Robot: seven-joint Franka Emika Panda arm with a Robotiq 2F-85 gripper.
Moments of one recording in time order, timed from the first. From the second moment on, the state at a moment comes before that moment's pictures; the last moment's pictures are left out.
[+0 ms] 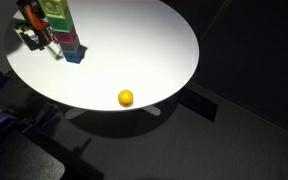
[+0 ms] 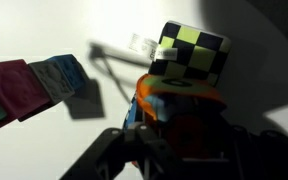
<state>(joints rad) 0.28 0.44 0.03 -2.14 -0.13 2.49 0.45</state>
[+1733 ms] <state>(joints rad) 0.21 -0.01 0.09 -2.19 -0.06 2.14 0.43</state>
